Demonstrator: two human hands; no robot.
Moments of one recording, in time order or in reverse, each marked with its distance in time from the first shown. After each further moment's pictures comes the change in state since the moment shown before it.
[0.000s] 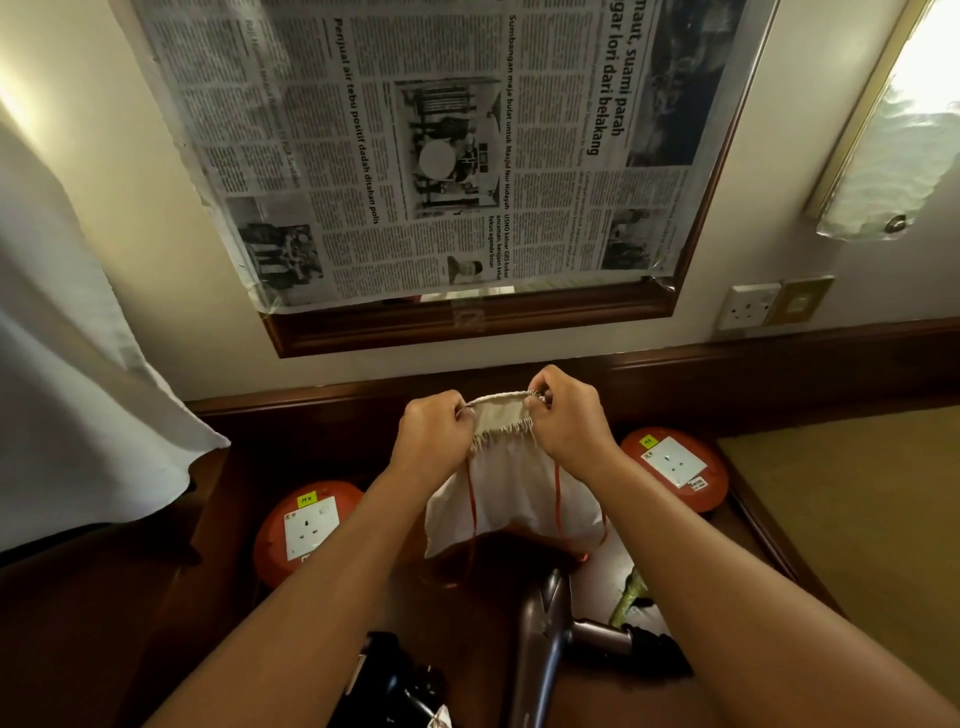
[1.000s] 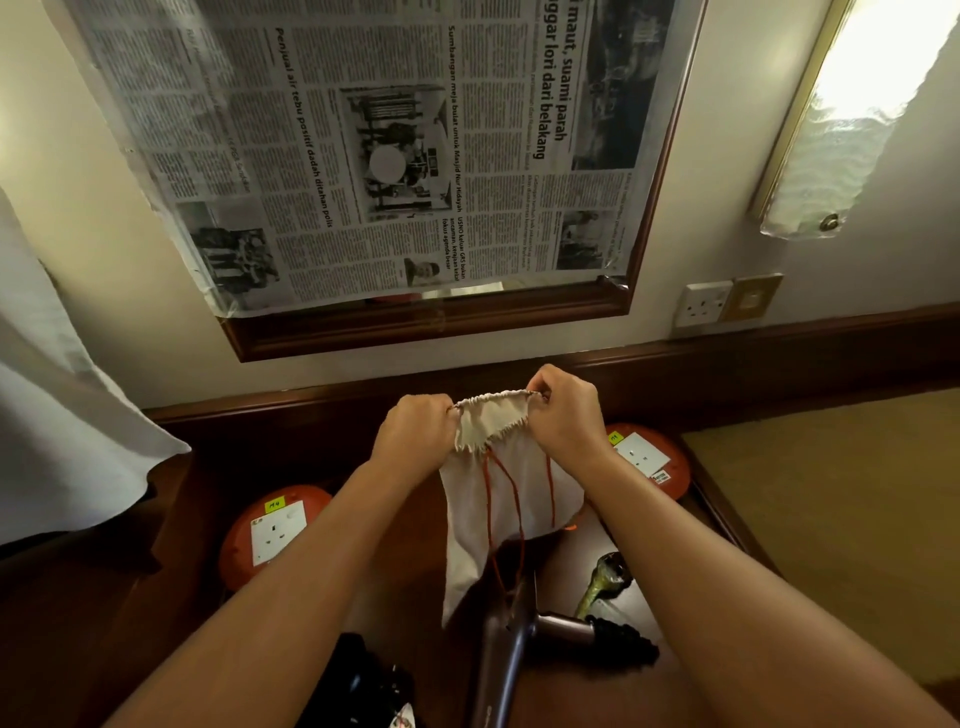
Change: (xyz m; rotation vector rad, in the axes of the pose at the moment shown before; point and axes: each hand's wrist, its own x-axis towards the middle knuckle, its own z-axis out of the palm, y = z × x) left_hand 0.001 0.020 0.018 0.249 -0.064 0.179; right_hand -0.010 0.027 -0.035 -0.011 0.083 0.034
